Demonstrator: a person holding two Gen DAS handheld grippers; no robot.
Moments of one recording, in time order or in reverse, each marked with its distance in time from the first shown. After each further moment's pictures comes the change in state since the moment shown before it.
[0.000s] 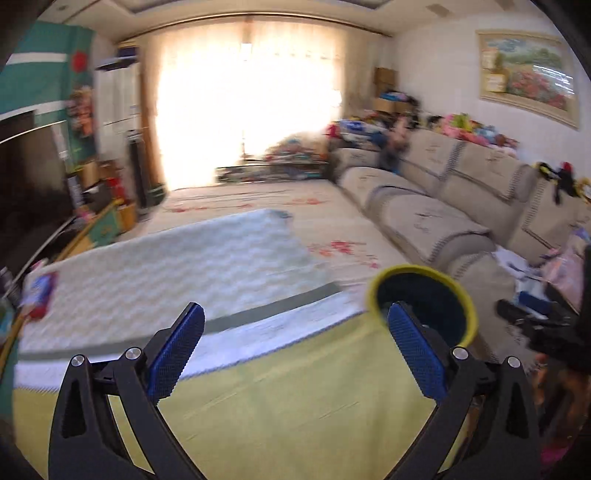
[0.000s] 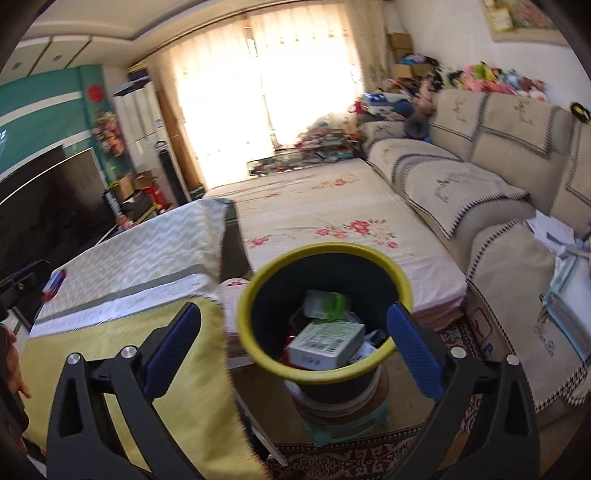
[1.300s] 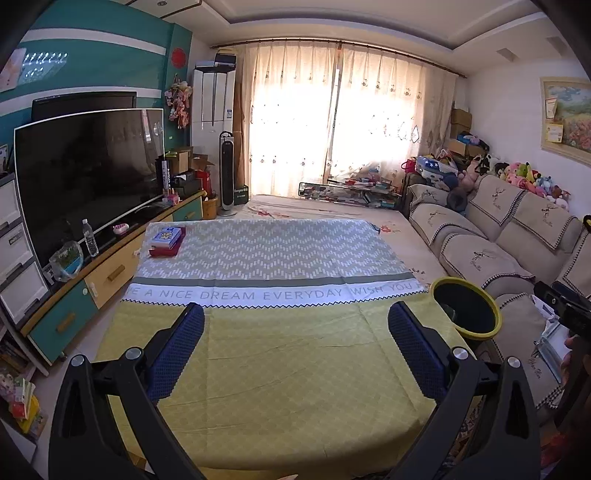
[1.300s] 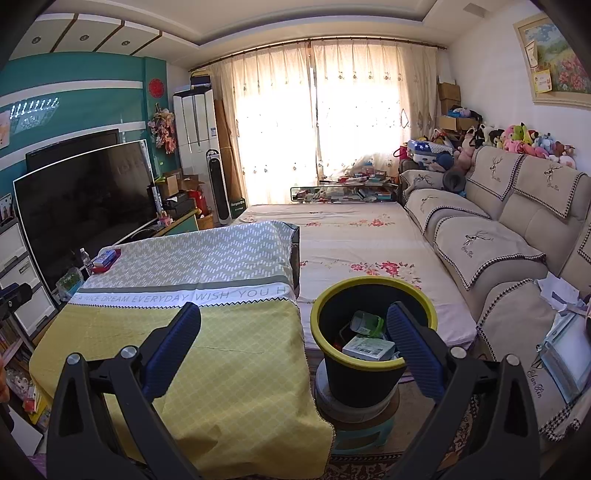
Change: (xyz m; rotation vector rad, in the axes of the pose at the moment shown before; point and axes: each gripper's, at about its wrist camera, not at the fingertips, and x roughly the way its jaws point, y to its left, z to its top) left arm -0.182 0.077 -0.070 -0.166 -0.102 0.231; right arm -0.094 0.076 -0.007 -0.143 -0.107 0.074
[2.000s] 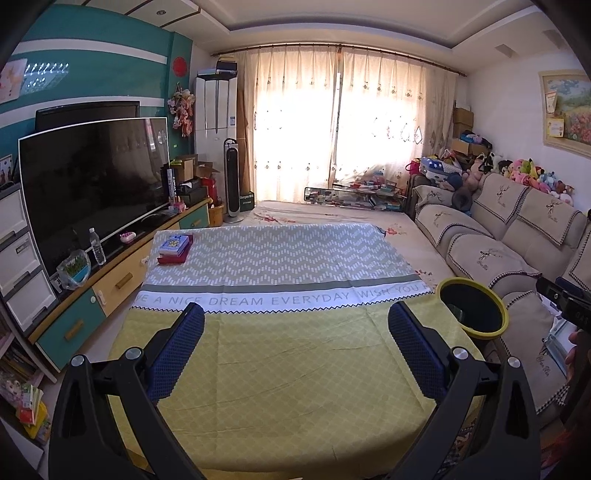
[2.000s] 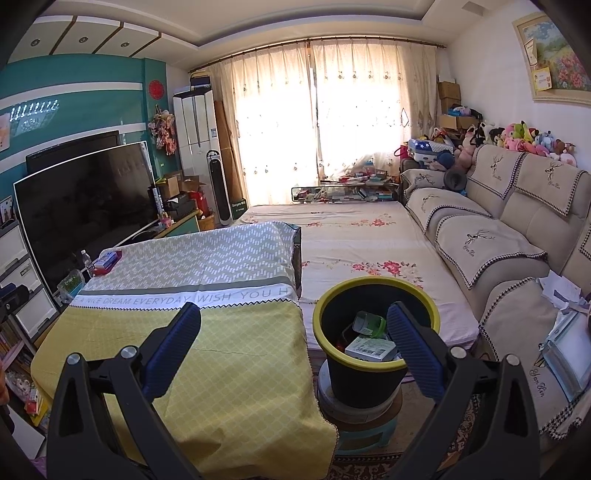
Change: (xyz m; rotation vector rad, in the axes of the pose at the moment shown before) left arm -0.004 -0.004 0.001 0.025 -0.017 0.028; right arm 0.003 0.003 0.001 0.005 0.006 0.008
